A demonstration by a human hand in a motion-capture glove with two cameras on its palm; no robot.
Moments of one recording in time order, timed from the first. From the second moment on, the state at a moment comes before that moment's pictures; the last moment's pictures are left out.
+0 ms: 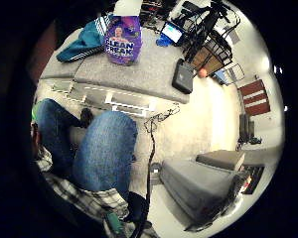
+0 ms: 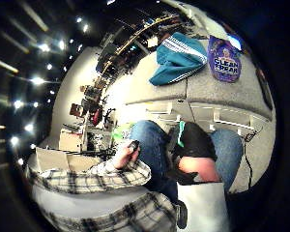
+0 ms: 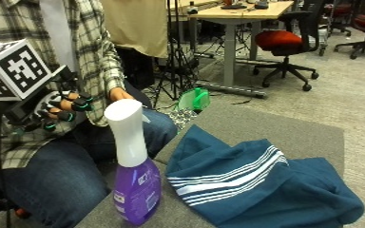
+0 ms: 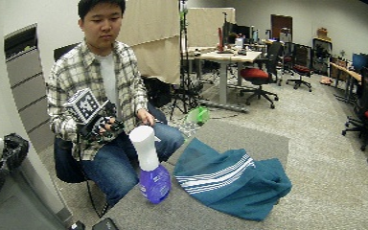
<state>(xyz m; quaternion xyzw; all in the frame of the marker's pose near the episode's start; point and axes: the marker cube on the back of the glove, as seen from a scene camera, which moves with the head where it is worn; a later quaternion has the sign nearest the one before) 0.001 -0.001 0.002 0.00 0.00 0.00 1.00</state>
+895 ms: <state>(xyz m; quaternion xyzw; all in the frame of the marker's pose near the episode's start) 0.055 -0.071 0.019 0.01 -0.08 0.05 1.00</state>
